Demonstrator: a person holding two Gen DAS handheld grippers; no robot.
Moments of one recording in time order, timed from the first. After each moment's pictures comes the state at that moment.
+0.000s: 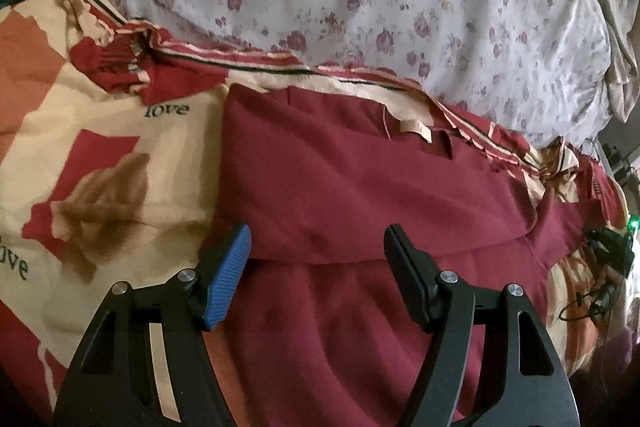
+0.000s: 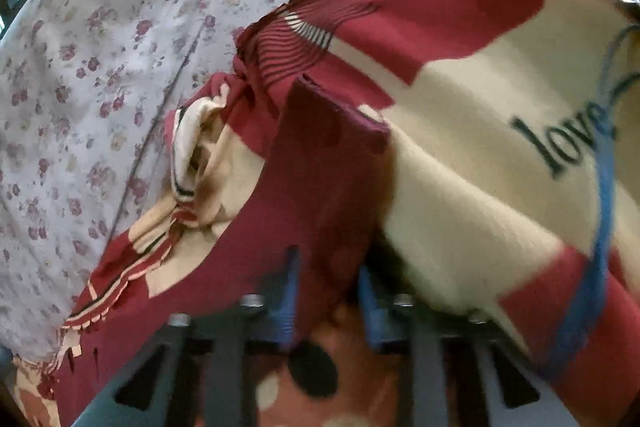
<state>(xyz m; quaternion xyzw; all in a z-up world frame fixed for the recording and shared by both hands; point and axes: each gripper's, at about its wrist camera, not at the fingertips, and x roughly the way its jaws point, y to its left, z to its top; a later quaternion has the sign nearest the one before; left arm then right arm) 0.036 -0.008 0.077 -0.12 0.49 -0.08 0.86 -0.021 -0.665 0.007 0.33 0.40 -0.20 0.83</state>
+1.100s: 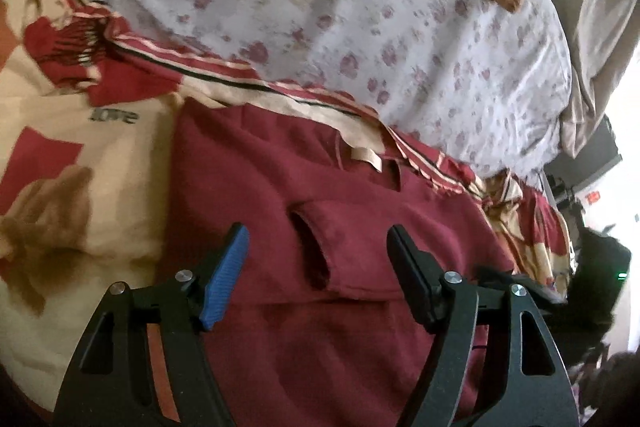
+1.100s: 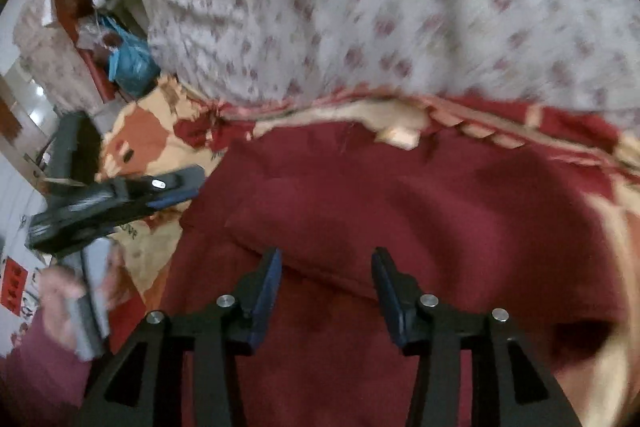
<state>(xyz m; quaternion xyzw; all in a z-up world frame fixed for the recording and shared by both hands) 0.061 0.002 0.081 -0.21 0.48 -0.17 0.84 0.014 -0.268 0.082 0.12 0.44 0.27 0.85</state>
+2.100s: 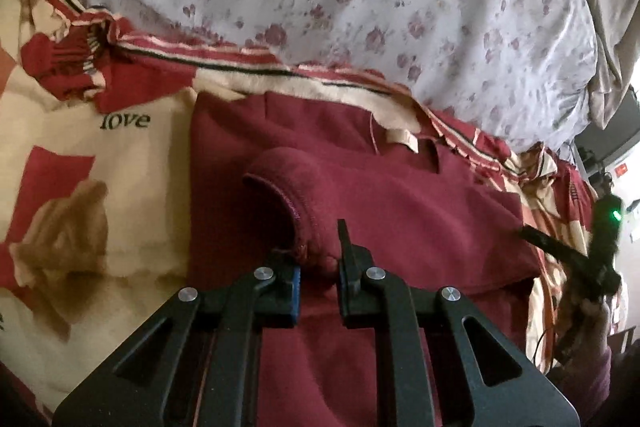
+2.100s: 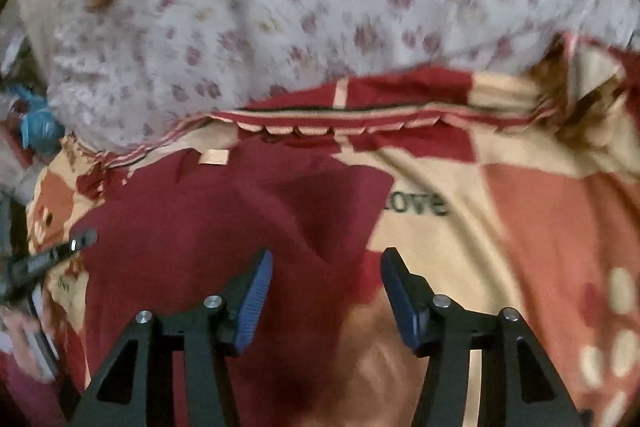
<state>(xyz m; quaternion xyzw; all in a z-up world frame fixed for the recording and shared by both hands) 0.078 0.005 0.060 -0.15 0.51 -0.14 0.84 0.060 -0.378 0.028 0.17 0.51 0.12 0.84</state>
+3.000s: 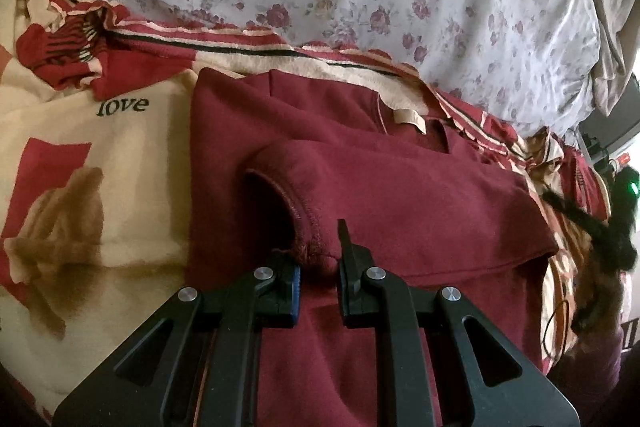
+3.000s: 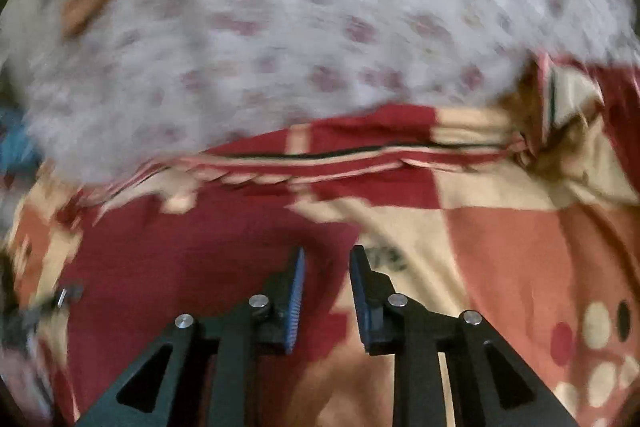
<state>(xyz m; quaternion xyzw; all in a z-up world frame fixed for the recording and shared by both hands) 0.076 0.005 0.049 -0.13 0.52 -0.14 0.83 0.064 -0.399 0.048 0.14 0.47 0.09 0.87</state>
